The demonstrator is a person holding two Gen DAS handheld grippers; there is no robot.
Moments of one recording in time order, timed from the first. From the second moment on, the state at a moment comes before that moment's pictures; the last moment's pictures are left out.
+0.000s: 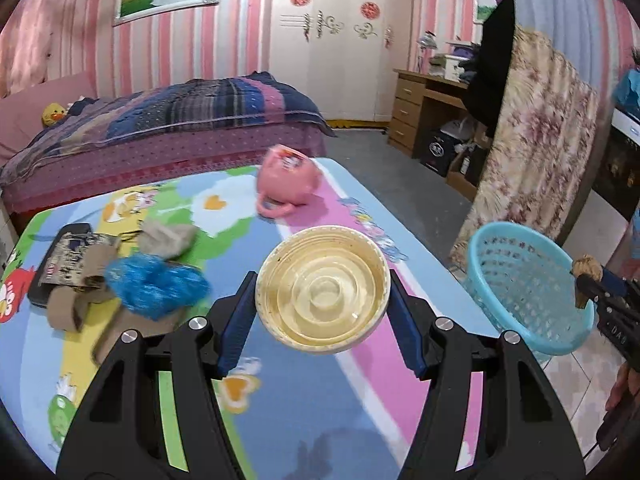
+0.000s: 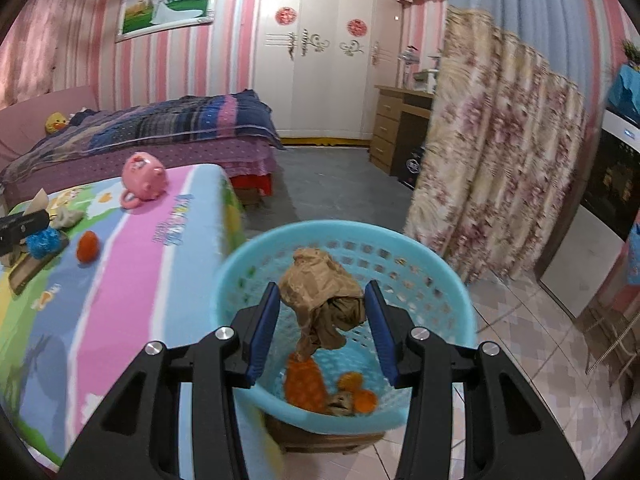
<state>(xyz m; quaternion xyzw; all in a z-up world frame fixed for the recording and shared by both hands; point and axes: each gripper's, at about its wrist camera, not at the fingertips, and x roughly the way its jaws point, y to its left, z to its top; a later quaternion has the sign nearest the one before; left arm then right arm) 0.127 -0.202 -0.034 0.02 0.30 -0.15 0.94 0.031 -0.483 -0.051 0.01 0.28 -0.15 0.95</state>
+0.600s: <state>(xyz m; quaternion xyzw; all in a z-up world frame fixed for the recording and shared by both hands) 0.114 -0.315 -0.051 0.07 0.29 -0.26 0.92 0.008 -0.551 -0.069 0.05 0.26 -0.20 0.94</state>
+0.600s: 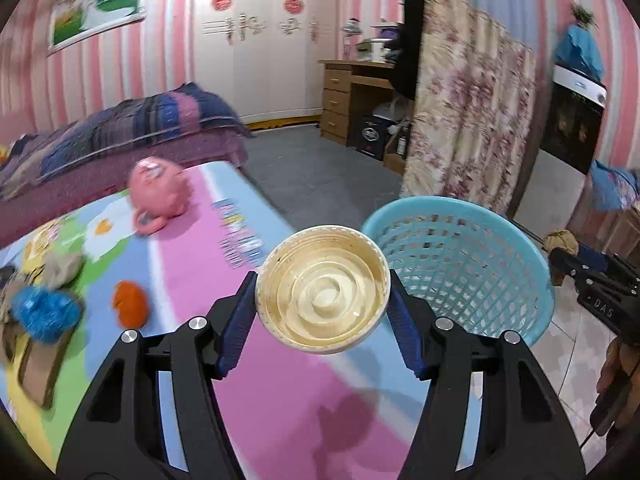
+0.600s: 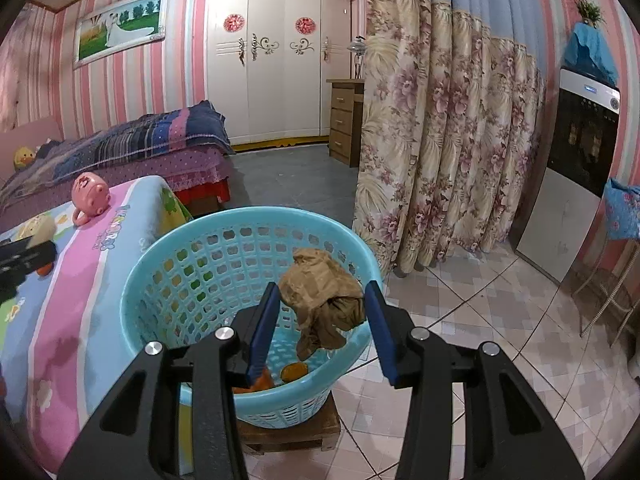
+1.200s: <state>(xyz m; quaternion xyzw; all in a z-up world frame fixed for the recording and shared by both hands) 0.145 -0.412 -0.073 0.09 0.30 -0.32 0.90 0.024 -0.575 -0.089 0.07 0.27 -0.20 0.94</state>
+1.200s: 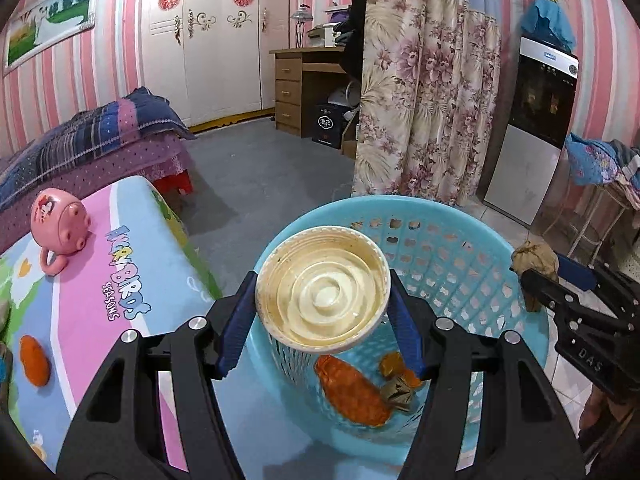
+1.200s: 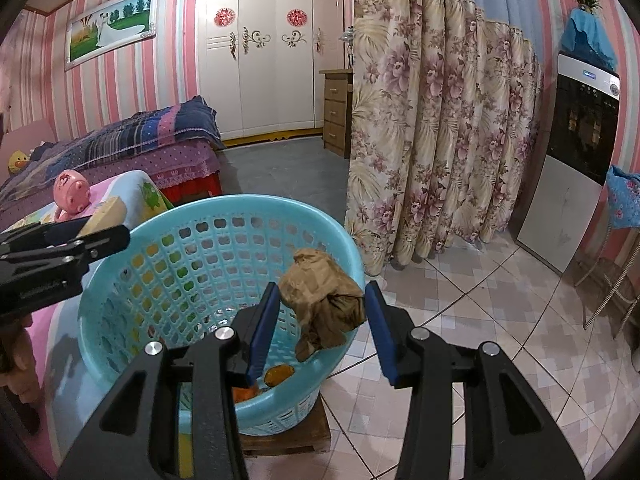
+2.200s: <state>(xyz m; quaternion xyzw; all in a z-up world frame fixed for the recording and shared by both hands) 0.134 -0.220 -0.021 0.03 0.27 -0.15 0.95 0.076 -0.524 -0.088 0.04 0.30 -0.20 0.93</state>
